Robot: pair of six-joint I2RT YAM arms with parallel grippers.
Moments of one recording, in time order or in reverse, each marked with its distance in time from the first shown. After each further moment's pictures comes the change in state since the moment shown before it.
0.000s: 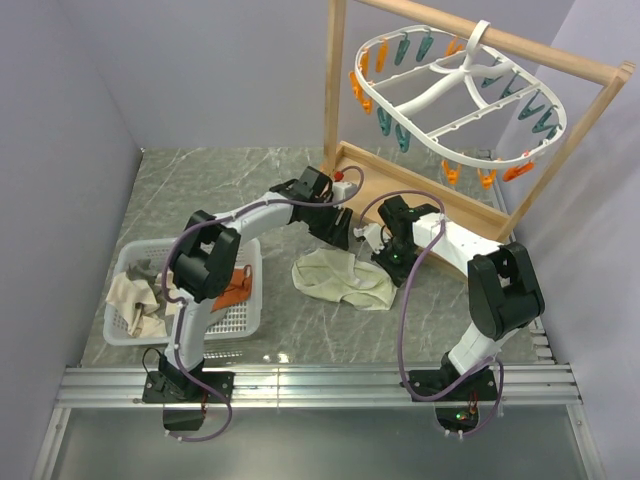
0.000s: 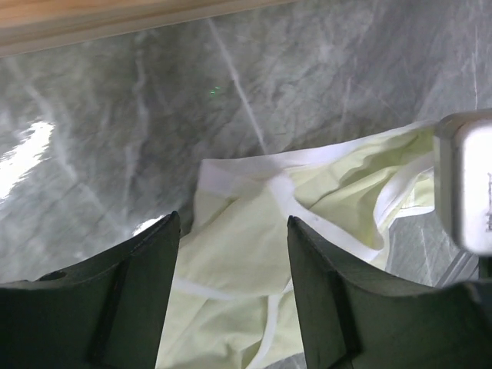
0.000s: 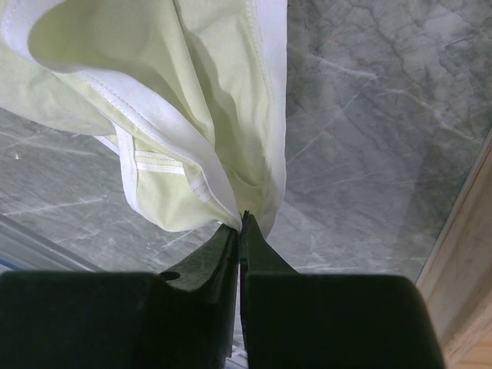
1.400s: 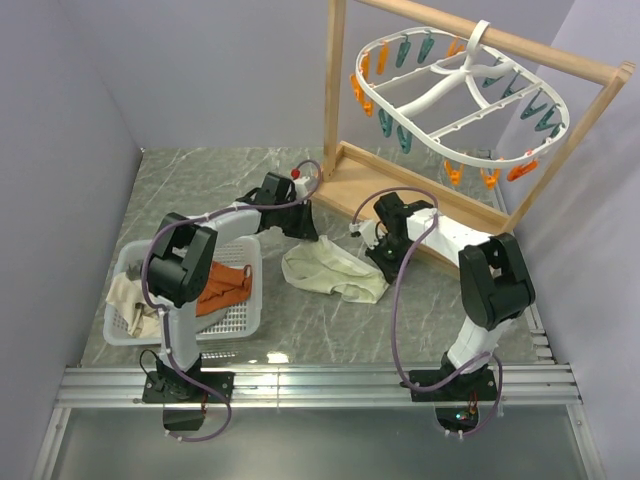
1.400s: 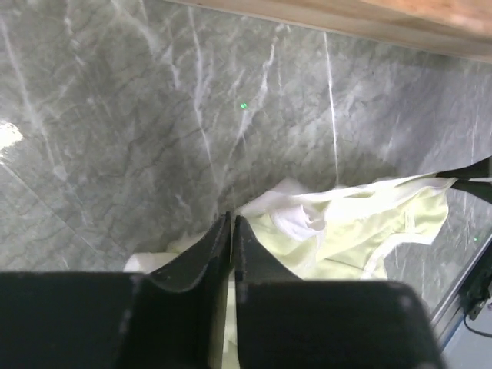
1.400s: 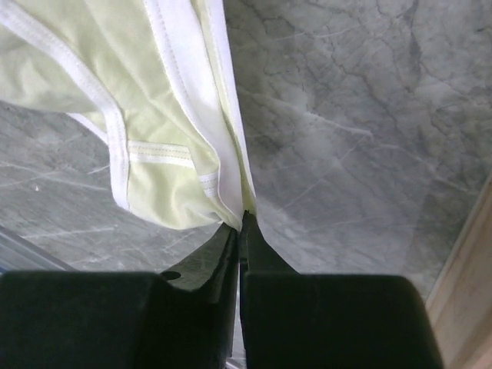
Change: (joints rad) left arm 0.144 -0.142 -0.325 0.311 0.011 -0.183; right arm 0.000 0.068 0.046 0.034 -0.055 0.016
